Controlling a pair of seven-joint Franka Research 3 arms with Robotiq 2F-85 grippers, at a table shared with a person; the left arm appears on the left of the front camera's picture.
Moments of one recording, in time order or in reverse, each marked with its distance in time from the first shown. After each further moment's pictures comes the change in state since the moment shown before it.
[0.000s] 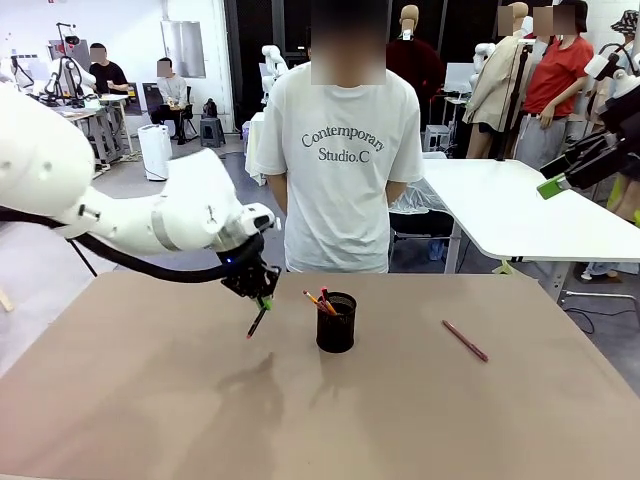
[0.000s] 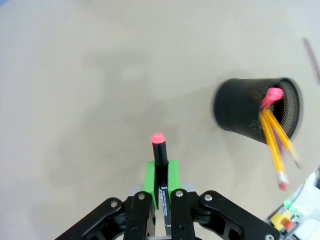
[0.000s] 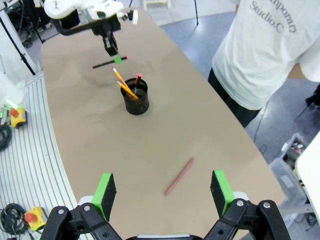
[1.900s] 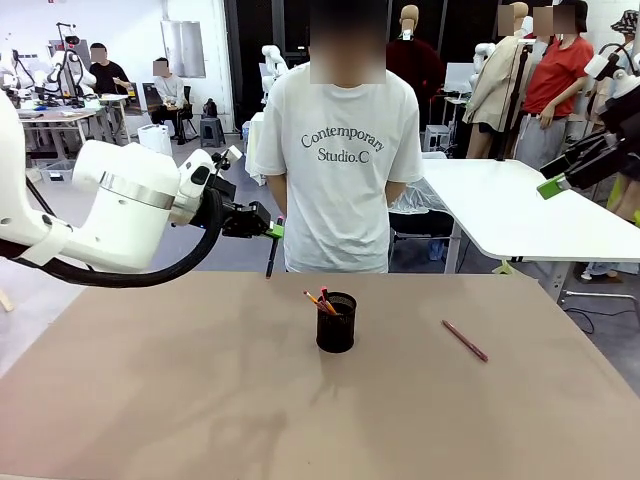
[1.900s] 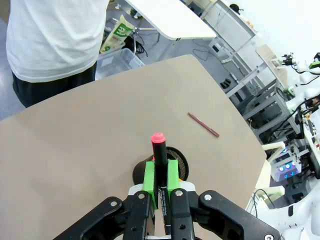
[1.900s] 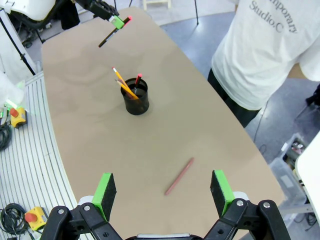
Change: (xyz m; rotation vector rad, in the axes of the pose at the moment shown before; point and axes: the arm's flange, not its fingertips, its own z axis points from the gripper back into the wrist) left arm -0.013 0.016 0.091 -0.438 -0.524 -0.164; right arm 0.000 0.000 0.000 0.000 0.000 0.000
